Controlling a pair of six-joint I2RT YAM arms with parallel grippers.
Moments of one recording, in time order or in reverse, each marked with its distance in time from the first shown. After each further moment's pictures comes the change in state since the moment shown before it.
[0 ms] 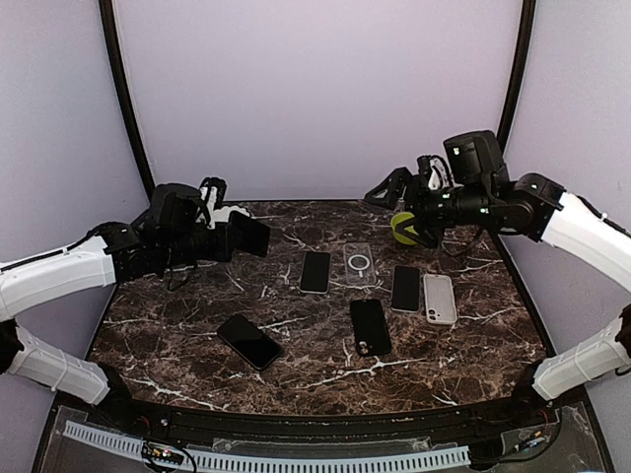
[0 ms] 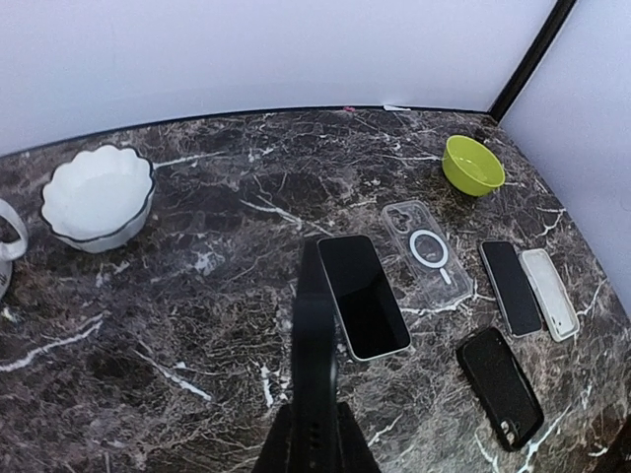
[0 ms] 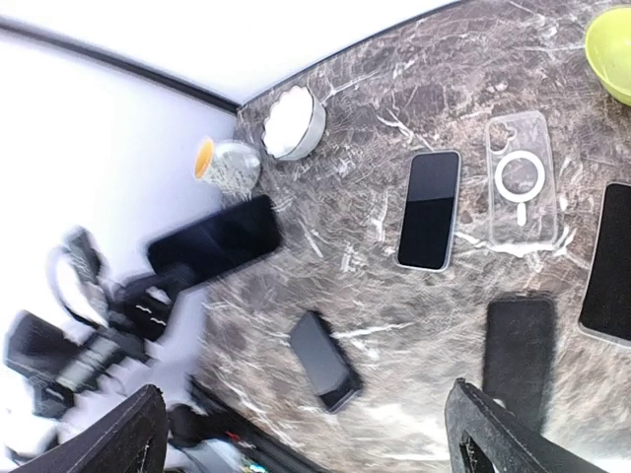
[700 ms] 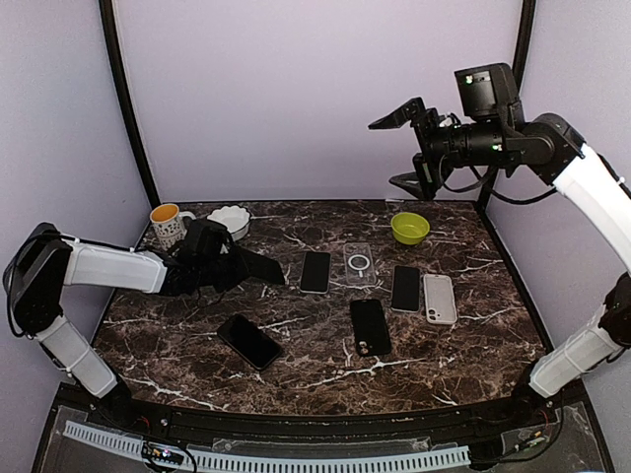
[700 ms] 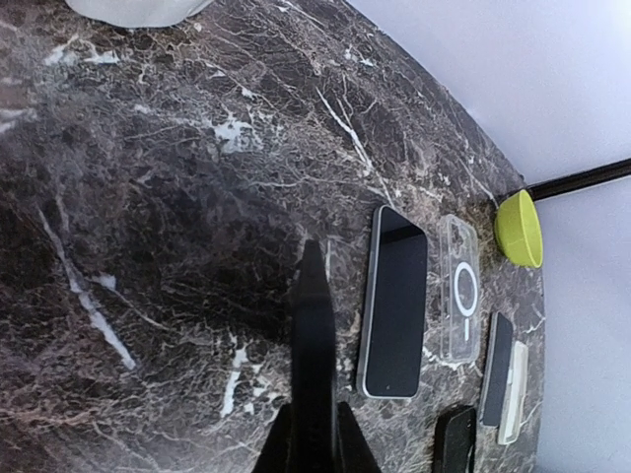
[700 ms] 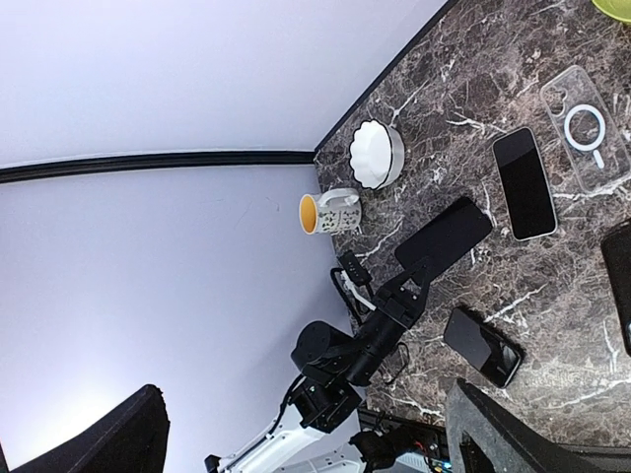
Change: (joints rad) left arm 0.113 0.343 -0.161 0.388 0.152 -0.566; right arm -0.003 0.160 0.511 -0.248 0.029 0.441
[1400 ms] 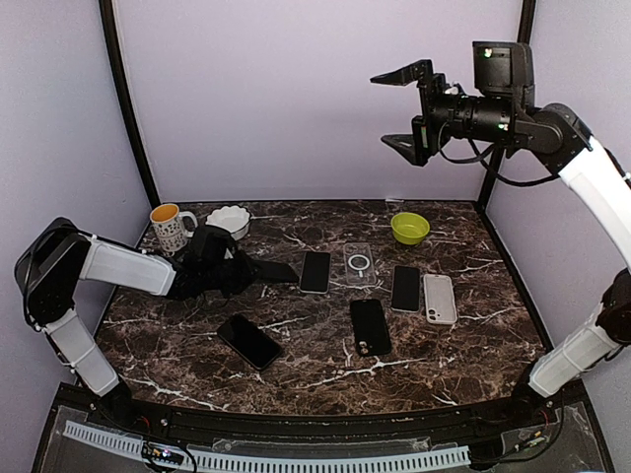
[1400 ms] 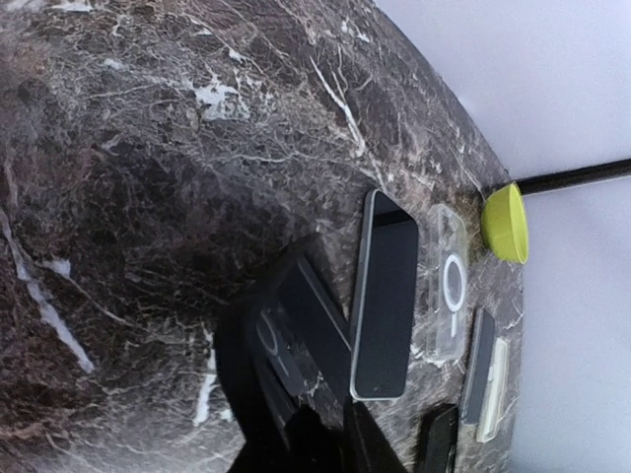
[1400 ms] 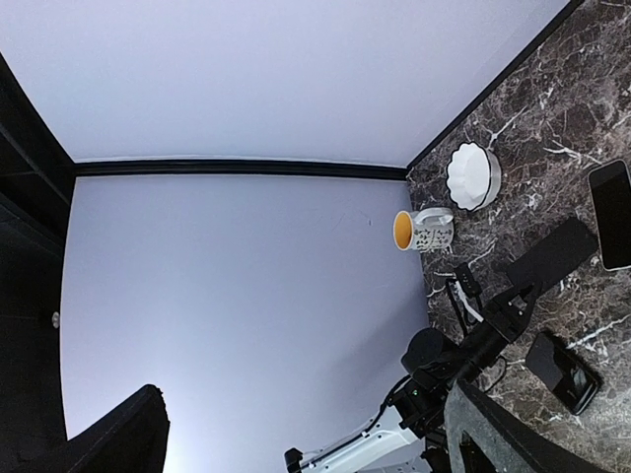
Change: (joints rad) left arm 0.010 0.089 -0.018 0.135 0.093 -0.076; right arm 0.000 0.024 0.098 0.151 0.000 0.039
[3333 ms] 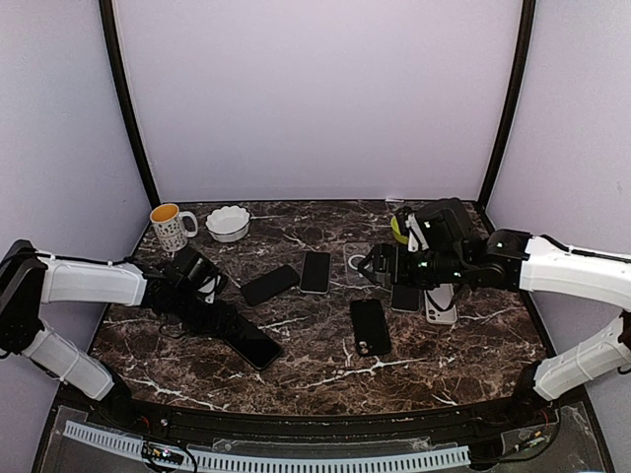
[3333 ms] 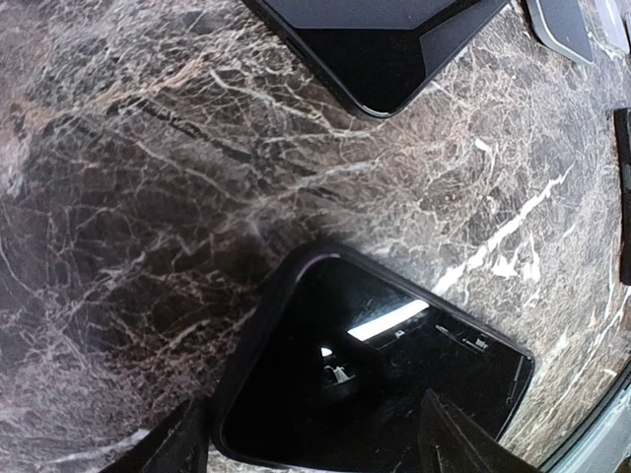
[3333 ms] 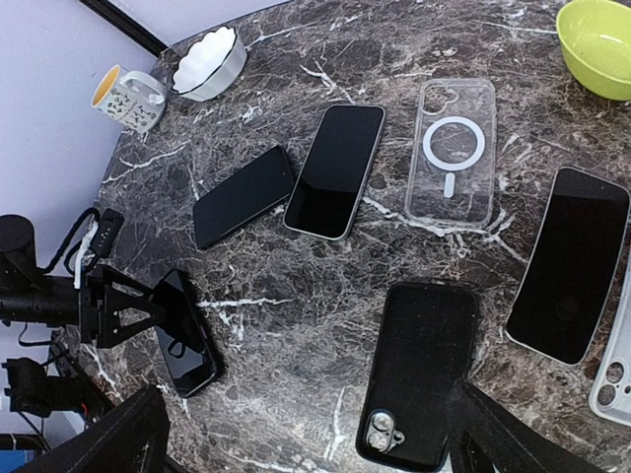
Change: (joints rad) left arm 0.013 -0.235 -0.121 -0.645 0.159 0.494; right arm 0.125 -0.189 -0.941 0.280 0.161 -0.718
